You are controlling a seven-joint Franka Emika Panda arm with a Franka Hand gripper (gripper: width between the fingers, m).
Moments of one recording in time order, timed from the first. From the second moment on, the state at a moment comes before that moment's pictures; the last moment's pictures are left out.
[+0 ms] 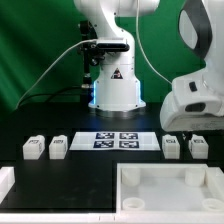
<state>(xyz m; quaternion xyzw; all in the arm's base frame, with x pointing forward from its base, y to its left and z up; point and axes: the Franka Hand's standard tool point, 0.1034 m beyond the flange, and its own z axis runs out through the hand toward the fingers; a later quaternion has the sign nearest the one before) 0.417 0.172 0.046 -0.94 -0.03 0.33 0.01</state>
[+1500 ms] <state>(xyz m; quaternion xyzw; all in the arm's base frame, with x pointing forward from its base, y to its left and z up) 0.378 0.177 0.011 -0.88 -0.02 0.47 -0.02</state>
